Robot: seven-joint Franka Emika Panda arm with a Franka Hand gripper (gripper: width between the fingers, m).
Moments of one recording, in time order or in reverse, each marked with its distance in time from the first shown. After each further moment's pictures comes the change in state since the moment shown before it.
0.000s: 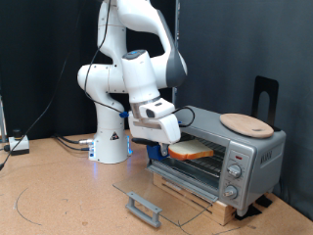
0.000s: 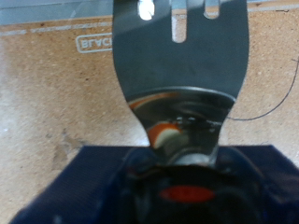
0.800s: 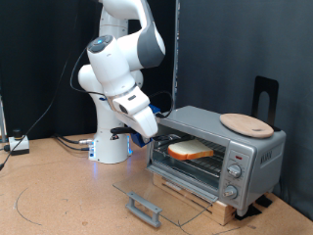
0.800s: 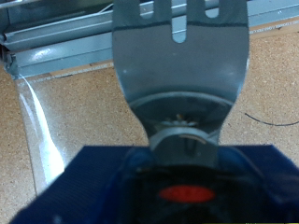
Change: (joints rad) arm -0.113 0.002 -0.117 0.166 -0.078 -0.453 0.050
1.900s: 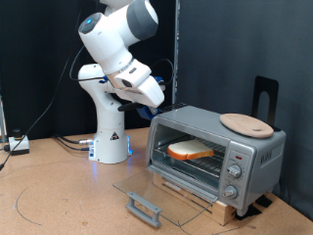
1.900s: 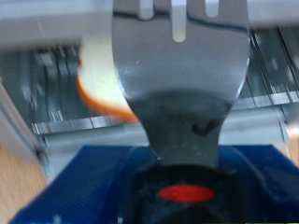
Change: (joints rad) arm 0.003 -0.138 -0.068 0.041 0.154 -0.346 -0.123
